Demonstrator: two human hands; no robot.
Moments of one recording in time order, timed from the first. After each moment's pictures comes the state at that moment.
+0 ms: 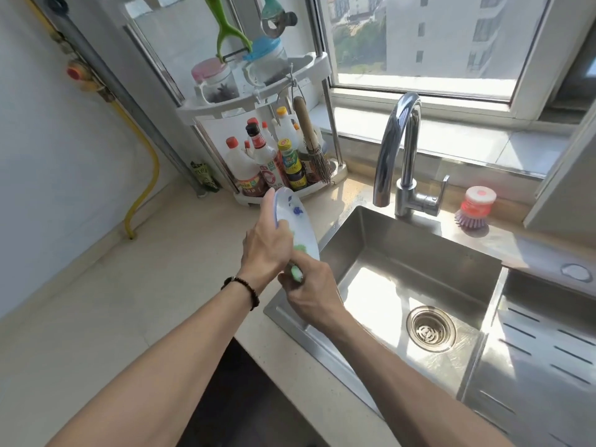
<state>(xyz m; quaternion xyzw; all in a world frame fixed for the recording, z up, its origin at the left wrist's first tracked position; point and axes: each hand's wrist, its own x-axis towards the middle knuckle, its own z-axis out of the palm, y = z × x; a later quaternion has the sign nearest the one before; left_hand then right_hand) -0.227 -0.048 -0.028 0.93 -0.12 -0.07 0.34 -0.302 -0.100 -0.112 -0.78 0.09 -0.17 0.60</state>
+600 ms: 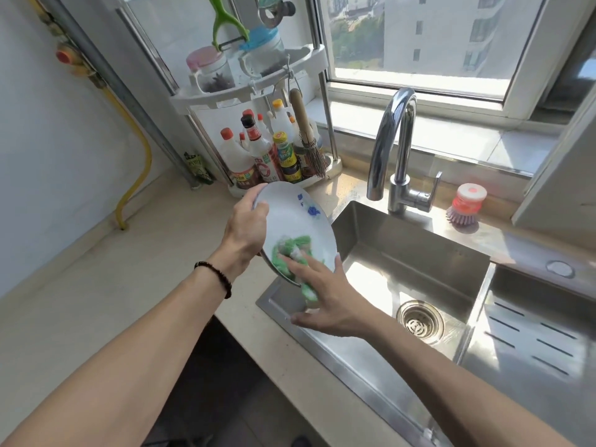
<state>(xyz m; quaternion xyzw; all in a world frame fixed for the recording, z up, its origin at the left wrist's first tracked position) -0.205 -0.039 -0.027 0.87 -0.10 -0.09 0.48 -0.338 -0.145 -0.125 -0.91 -0.06 0.00 0.41</state>
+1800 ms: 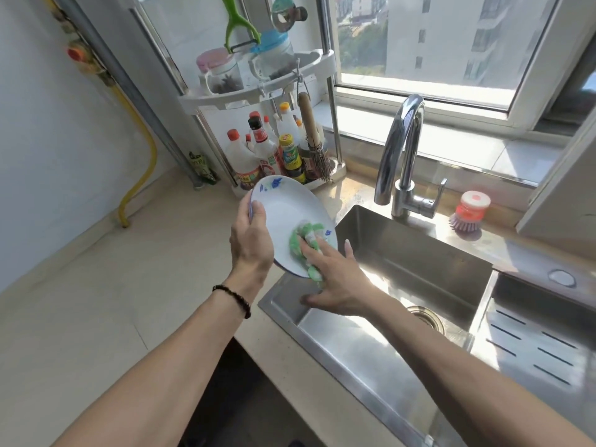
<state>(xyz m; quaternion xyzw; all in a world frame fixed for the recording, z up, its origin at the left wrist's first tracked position) -0.233 -0.036 -0.036 0.78 -0.03 0.00 0.63 -0.320 -0.155 -0.106 -0.95 -0.02 0.01 0.32</state>
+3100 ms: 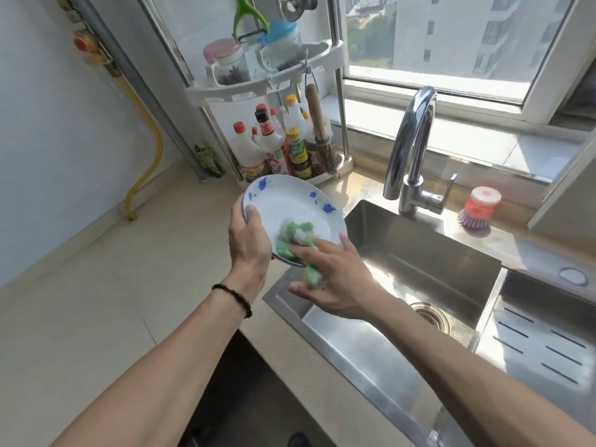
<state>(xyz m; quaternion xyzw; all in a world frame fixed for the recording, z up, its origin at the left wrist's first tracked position) -0.233 -0.029 -0.042 0.77 0.04 0.00 0.63 -0.319 -0.148 -0.106 -0.94 -0.05 -0.09 0.32</state>
